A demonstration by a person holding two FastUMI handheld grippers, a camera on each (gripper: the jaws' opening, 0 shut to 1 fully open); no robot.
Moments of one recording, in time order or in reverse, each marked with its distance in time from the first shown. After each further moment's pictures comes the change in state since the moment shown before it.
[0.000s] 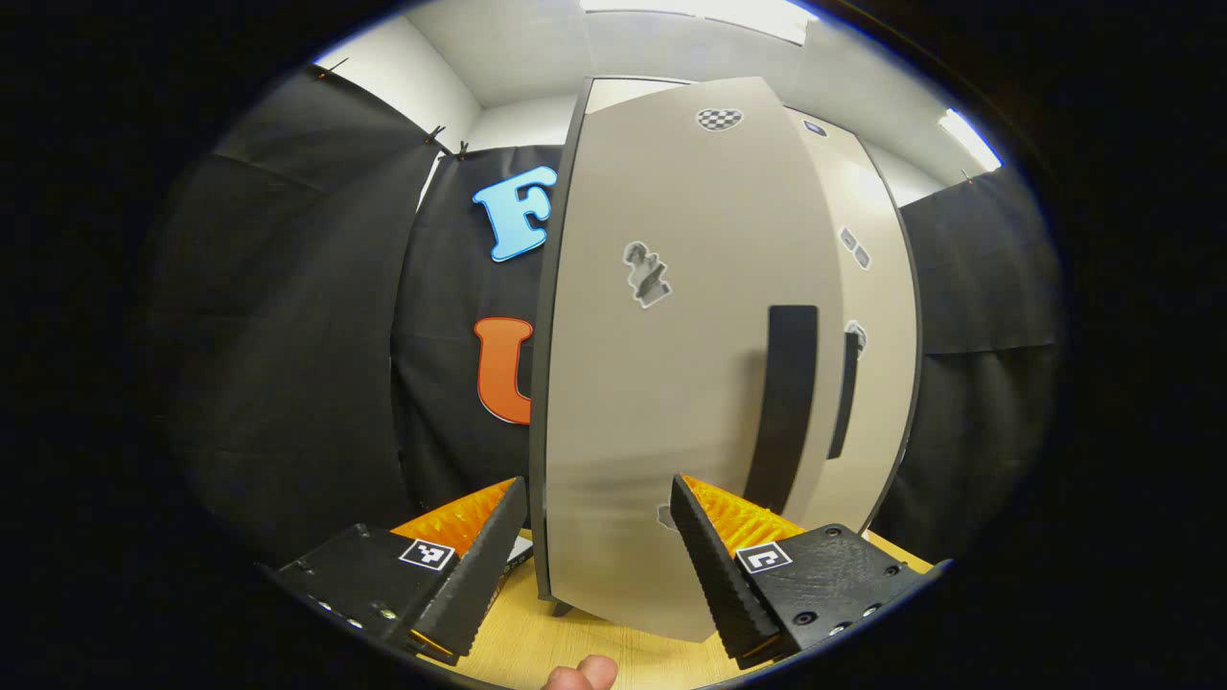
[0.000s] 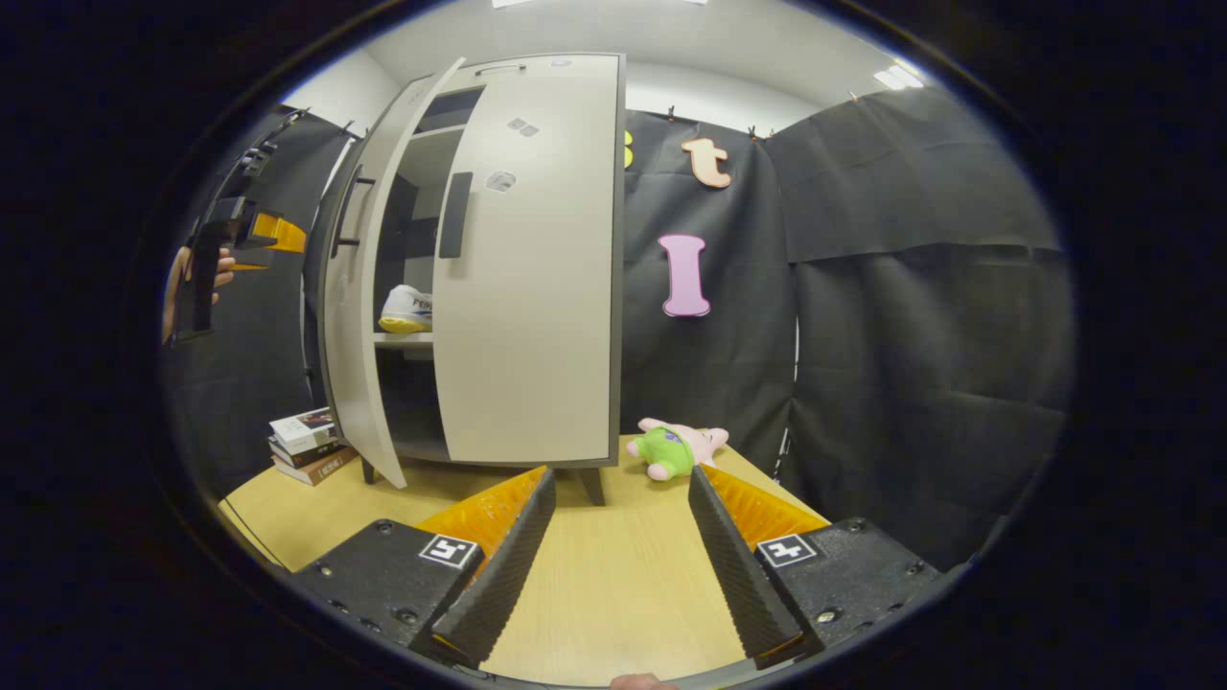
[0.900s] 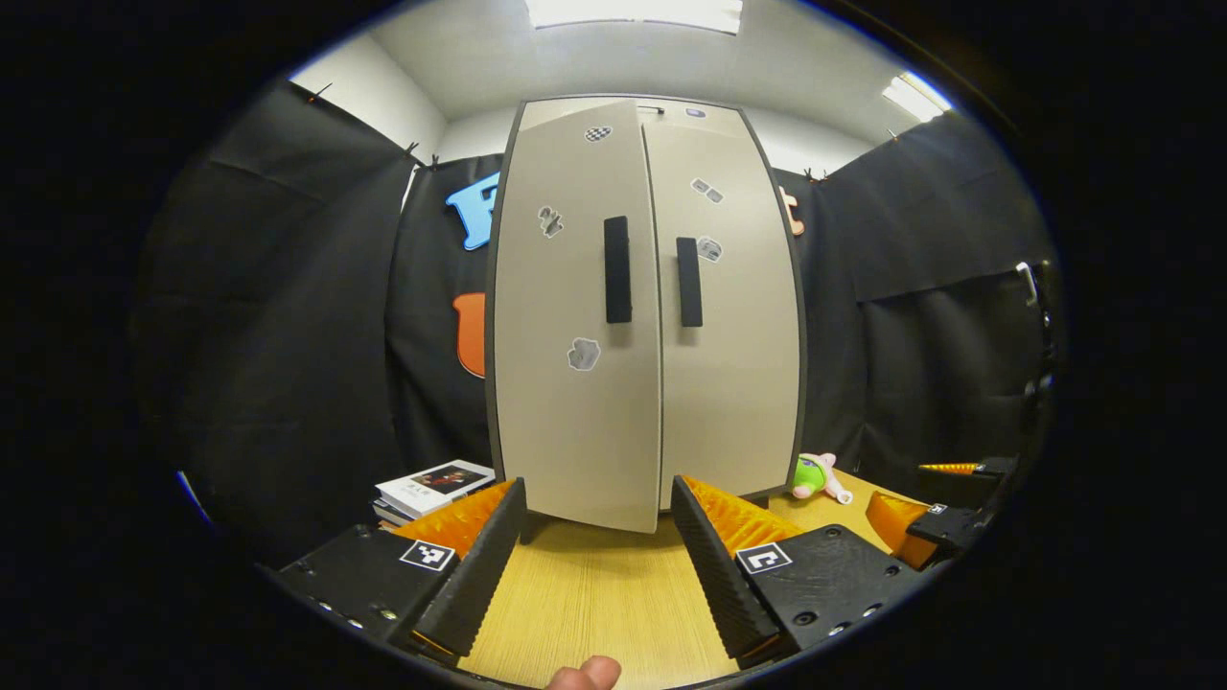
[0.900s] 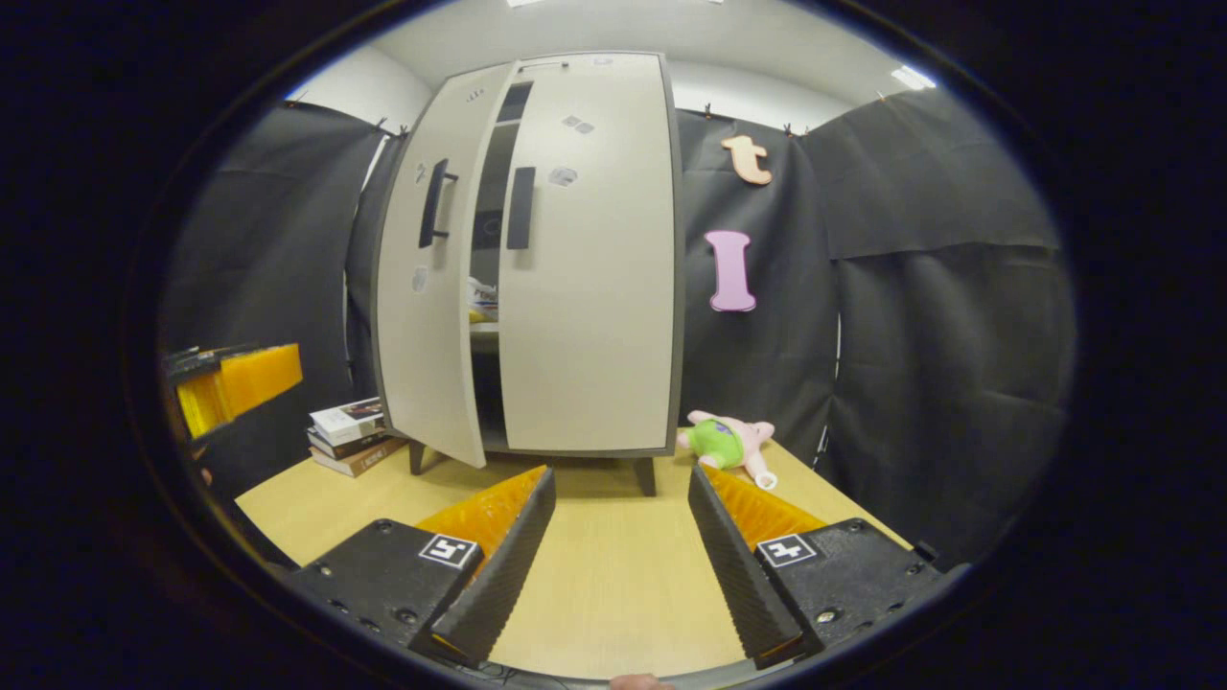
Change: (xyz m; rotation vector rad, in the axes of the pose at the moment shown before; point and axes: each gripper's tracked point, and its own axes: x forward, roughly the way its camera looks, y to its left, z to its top) left arm -0.153 -0.090 -0.138 0.081 0.015 -0.062; right arm -0.019 0.058 -0.012 -0.017 0.019 0.120
